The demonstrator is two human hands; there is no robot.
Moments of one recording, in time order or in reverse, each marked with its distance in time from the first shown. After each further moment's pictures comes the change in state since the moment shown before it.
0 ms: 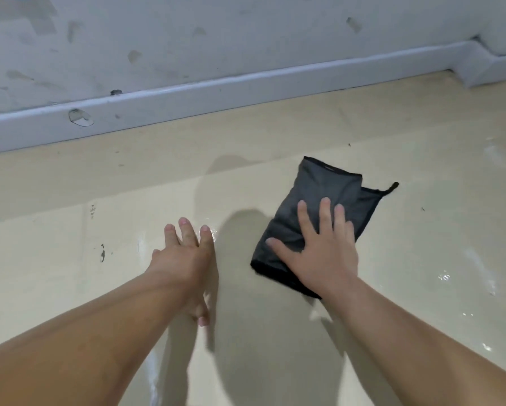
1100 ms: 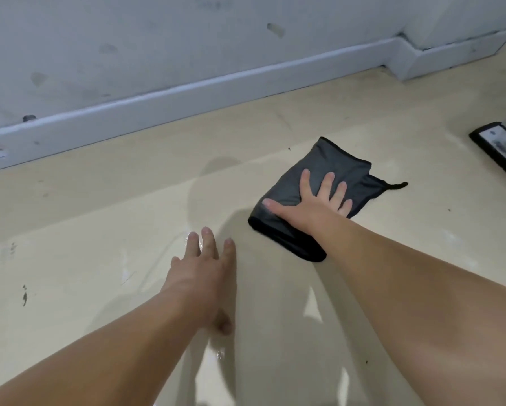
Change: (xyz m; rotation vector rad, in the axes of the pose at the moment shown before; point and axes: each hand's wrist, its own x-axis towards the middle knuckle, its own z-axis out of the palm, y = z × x) left_hand 0.014 0.120 -0.024 0.072 0.083 0.214; right_hand 0.091 0.092 -0.054 0.238 -0.246 0.332
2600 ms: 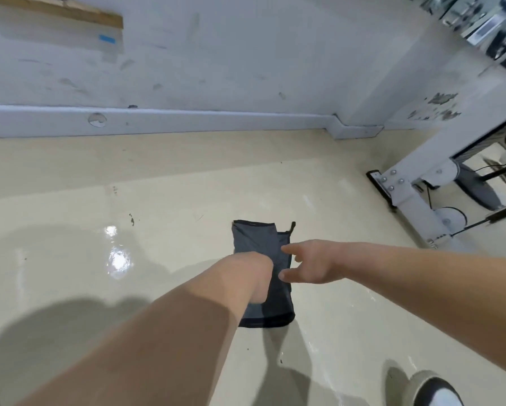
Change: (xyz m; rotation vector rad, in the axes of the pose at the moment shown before) left_hand -0.208 -0.060 0.043 -0.093 0.030 0.463; right_hand -0.368 -0.071 0.019 -0.489 -0.282 -0.113
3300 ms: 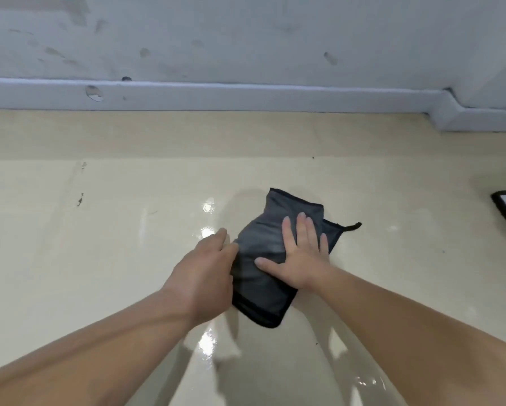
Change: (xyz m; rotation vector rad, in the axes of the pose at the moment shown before) left_hand 0.159 0.058 0.005 -0.227 0.540 -0.501; right_hand 0.277 0.157 0.013 0.031 0.259 -0.377
